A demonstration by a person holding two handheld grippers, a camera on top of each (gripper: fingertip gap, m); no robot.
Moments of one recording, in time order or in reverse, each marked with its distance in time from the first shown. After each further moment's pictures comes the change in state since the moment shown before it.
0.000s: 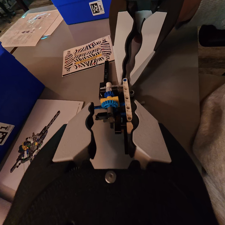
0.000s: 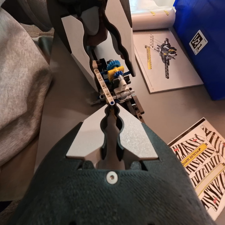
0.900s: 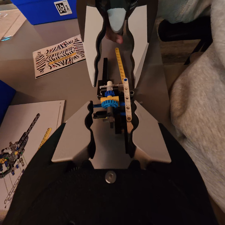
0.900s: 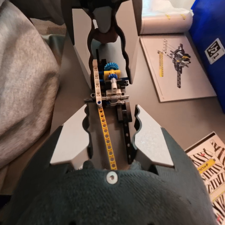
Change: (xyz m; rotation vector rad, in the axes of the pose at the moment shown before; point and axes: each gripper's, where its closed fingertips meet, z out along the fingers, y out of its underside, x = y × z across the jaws) left arm 0.022 0.012 -0.019 0.019 0.236 0.041; right arm -0.014 -0.009 0.009 -0.033 -0.058 -0.042
